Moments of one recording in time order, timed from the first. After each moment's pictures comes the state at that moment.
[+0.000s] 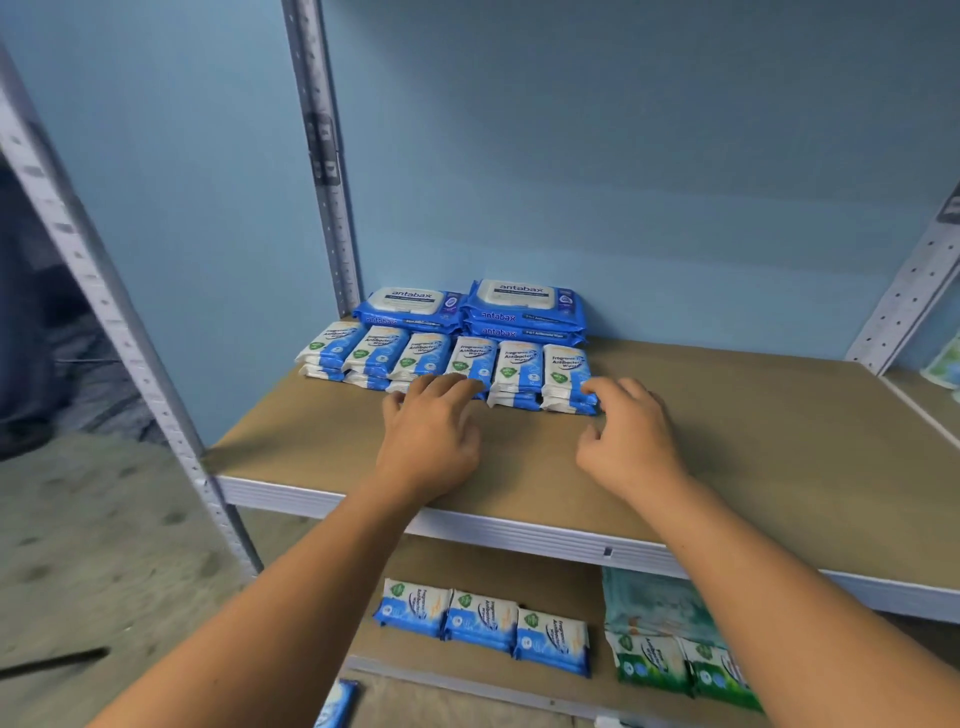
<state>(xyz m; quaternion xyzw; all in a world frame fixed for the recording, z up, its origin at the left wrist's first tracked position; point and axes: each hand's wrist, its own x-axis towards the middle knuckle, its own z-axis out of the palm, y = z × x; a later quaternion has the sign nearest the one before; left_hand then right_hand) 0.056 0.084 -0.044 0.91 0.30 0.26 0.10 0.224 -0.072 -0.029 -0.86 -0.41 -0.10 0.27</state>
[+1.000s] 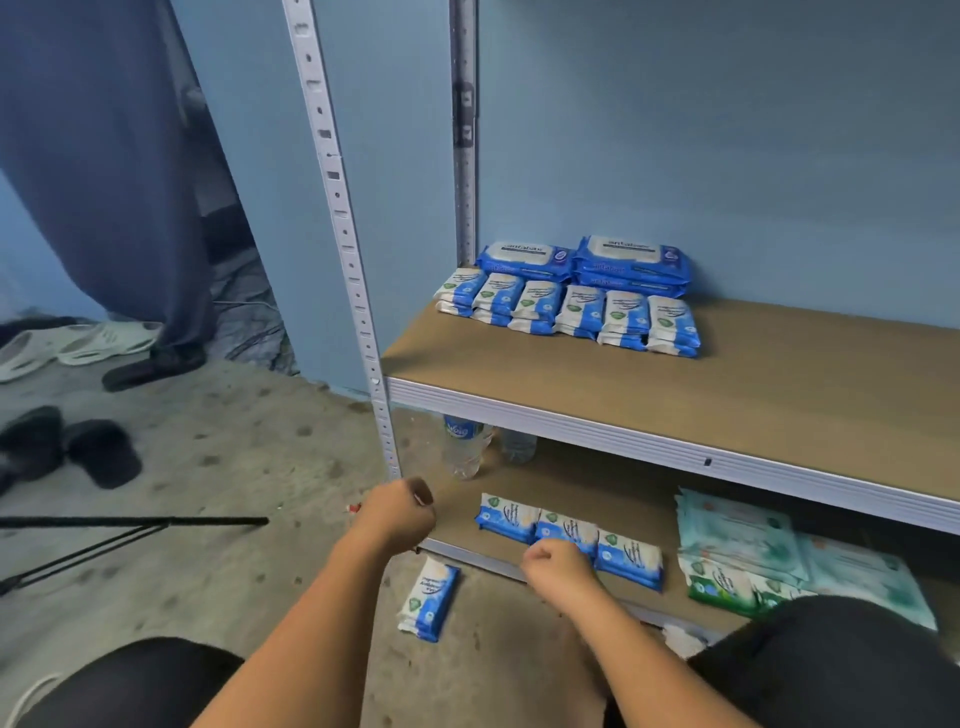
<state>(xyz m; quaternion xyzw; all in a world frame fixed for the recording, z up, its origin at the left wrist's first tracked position) -0.176 0.061 -0.137 0.80 0.52 0.03 0.31 -0.006 -0.096 -0.183 -0.83 -0.29 0.39 0.26</state>
